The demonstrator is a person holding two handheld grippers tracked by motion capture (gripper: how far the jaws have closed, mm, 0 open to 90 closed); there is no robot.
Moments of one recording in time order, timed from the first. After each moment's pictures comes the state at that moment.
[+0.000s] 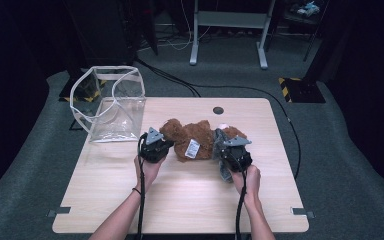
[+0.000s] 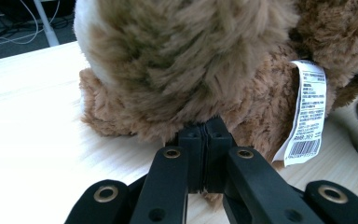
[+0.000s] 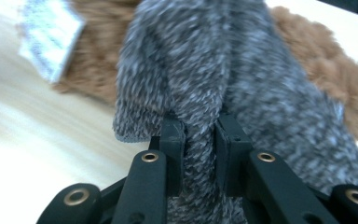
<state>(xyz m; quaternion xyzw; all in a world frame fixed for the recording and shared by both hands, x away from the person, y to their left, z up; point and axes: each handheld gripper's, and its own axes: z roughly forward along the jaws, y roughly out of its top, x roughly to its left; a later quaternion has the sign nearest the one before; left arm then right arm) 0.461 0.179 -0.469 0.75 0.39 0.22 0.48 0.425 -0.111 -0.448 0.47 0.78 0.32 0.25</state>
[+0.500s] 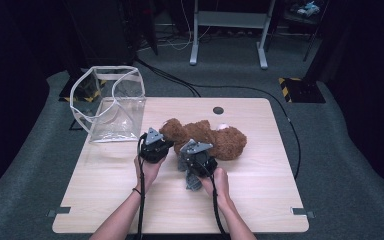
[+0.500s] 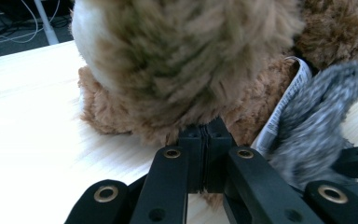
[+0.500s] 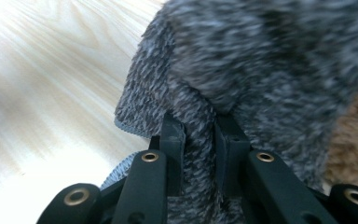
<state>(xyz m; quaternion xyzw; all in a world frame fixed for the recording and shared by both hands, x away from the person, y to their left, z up) 0.461 0.180 -0.470 0.75 0.39 0.22 0.48 0.433 -0.018 -0.481 0.38 0.84 0.33 0.17</state>
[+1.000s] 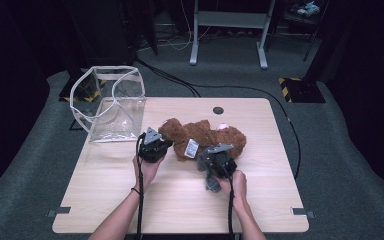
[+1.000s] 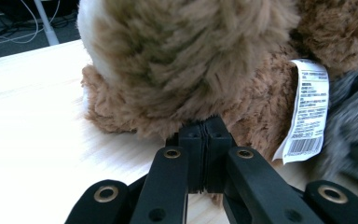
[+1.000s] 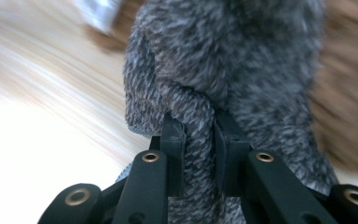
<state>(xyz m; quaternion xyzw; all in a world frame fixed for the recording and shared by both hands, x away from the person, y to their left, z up) 0.463 0.185 -0.470 0.75 0.39 0.21 0.48 0.429 -0.082 -0.483 0.45 0.82 0.30 0.18</state>
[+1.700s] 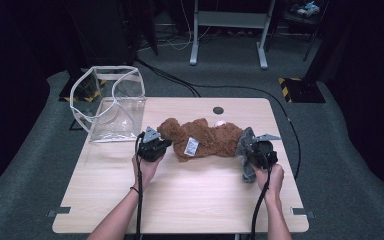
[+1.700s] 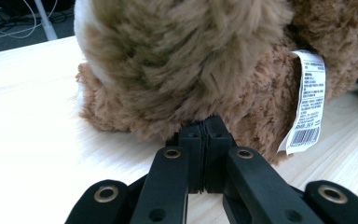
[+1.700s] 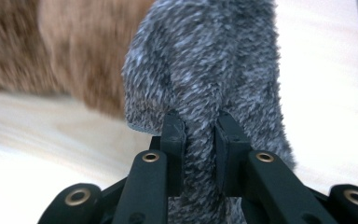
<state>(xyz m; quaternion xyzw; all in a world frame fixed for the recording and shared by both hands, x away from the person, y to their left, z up) 0.468 0.189 -0.472 0.75 0.40 0.21 0.48 0.438 -0.189 -0.445 0.55 0.74 0.31 0.24</state>
